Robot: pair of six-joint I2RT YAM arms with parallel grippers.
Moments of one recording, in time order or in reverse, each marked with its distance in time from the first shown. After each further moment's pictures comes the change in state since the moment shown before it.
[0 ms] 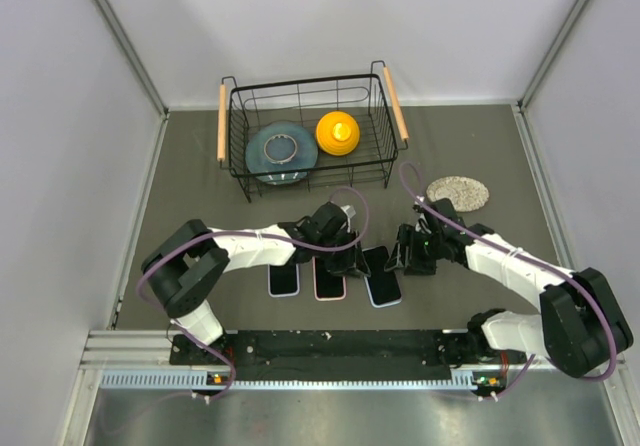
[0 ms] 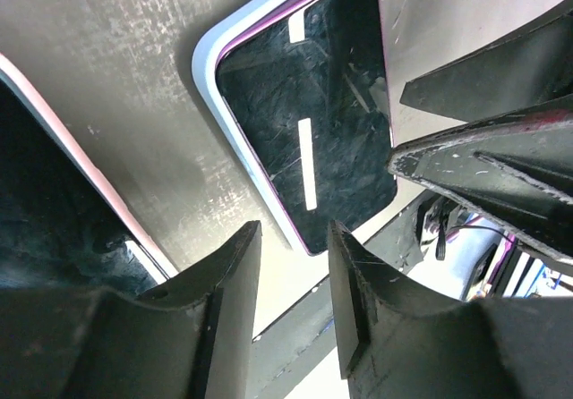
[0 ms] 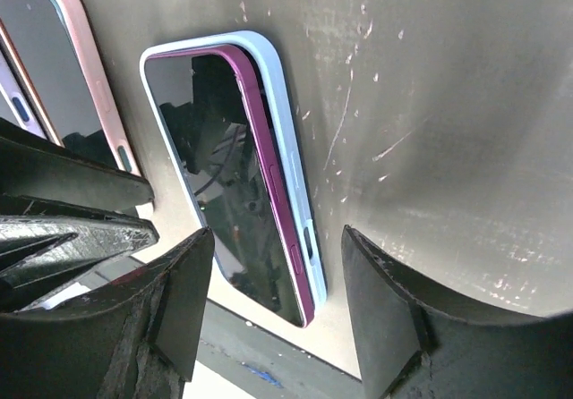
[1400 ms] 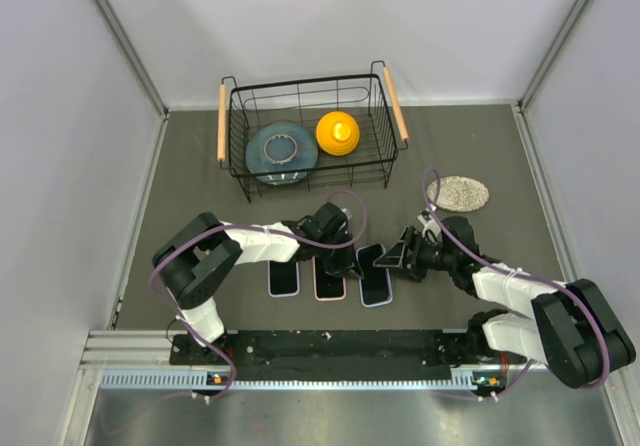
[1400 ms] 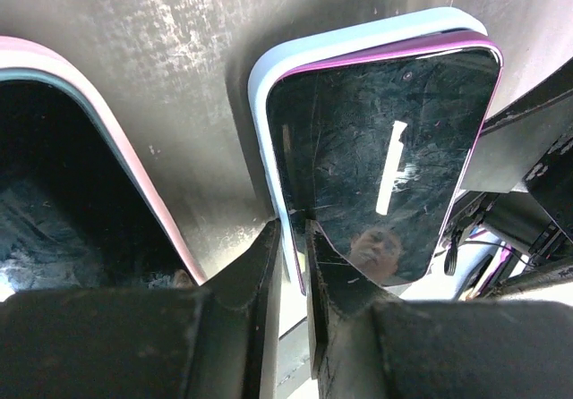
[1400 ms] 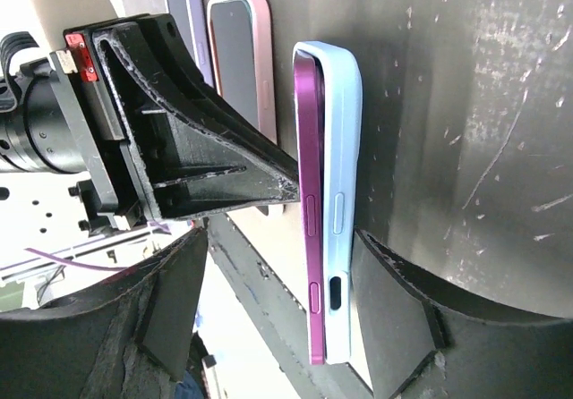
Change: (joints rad) left arm 0.025 0.080 0.019 -0.013 0.021 -0.039; right arm -0.083 -0.054 -0.321 0.690 -0.349 0.302
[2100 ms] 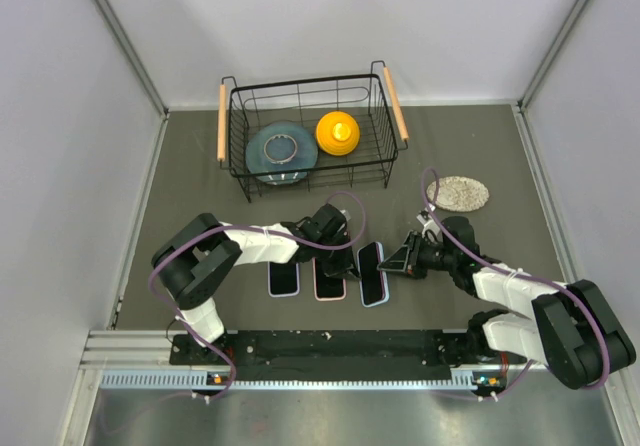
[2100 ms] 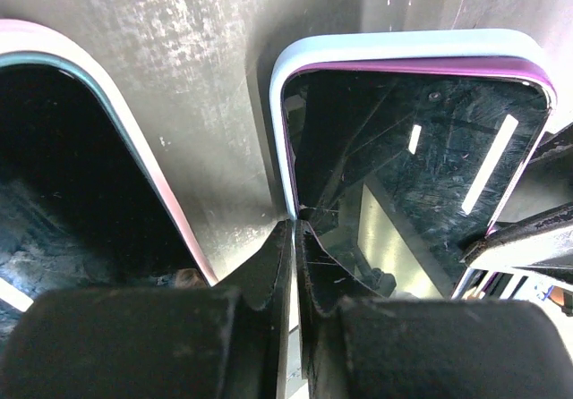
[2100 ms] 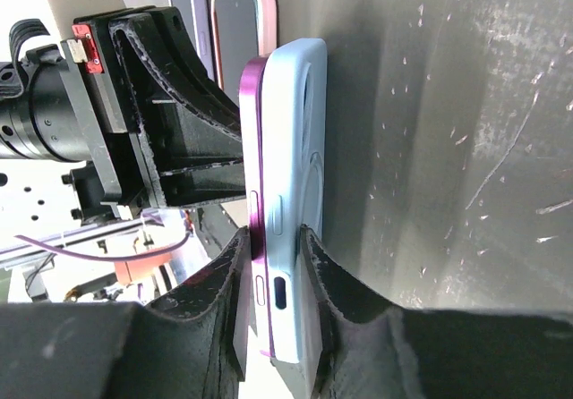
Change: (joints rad) left arm 0.000 -0.009 -0.015 0.002 -0.001 0.003; right arm -0.007 -0.006 -0.004 -0.002 -0.023 -0.042
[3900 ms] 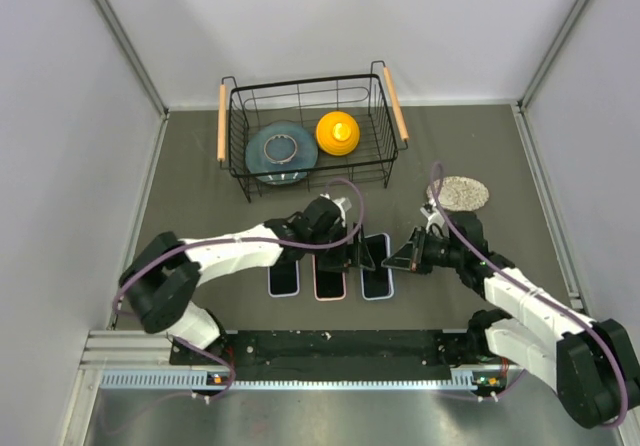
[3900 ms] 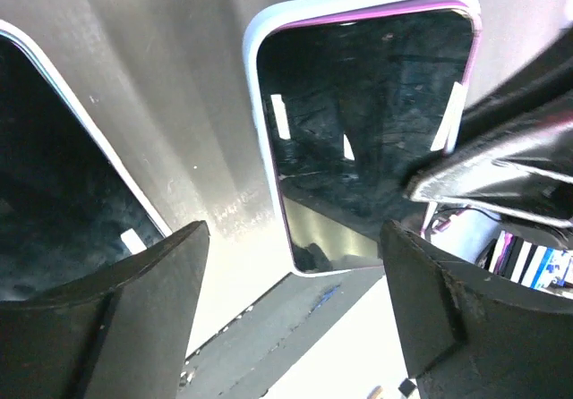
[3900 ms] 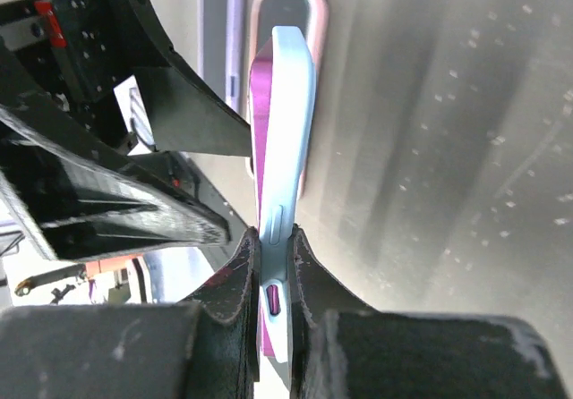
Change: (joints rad) left arm -0.024 -0.159 0.020 -0.085 -0.049 0.064; right arm -0.004 -0.187 0.085 -0.293 0.035 -0.131
